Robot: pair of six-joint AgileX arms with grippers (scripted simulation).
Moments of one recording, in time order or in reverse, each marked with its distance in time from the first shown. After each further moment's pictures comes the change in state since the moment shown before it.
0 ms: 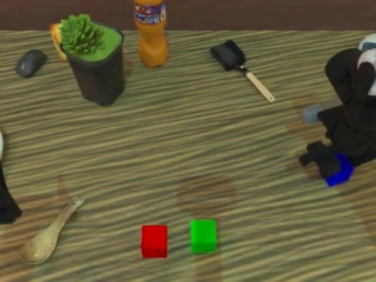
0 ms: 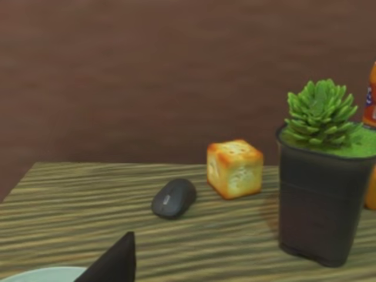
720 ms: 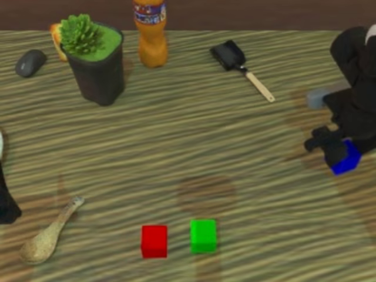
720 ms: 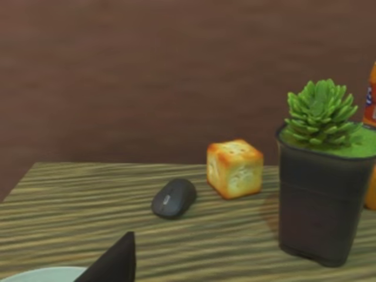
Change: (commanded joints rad) left arm 0.000 0.000 0.000 0.000 0.000 0.000; right arm 0.004 -0.083 0.089 -0.168 -0.004 0.000
